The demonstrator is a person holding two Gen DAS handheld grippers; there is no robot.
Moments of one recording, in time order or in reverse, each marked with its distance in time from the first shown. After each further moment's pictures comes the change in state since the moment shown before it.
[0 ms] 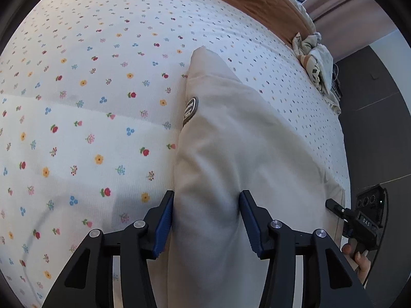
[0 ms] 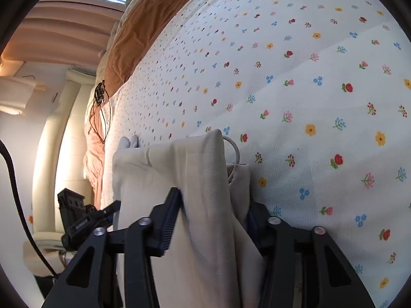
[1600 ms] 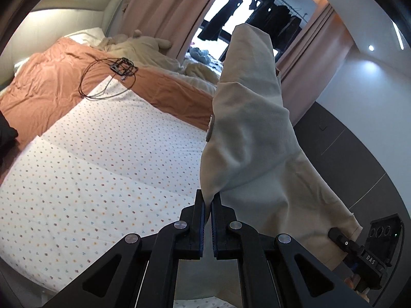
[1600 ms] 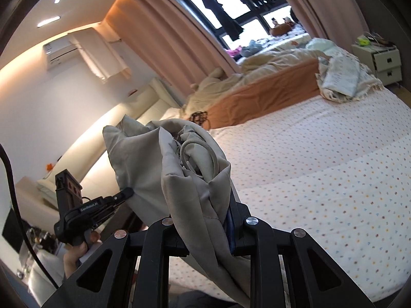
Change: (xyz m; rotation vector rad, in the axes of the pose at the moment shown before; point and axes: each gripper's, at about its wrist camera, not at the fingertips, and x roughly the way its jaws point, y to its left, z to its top) left arm -0.378 -0.029 -0.142 0.095 -0.554 -0.101; right arm -0.204 0.298 -0.224 -0.442 -0.410 0.109
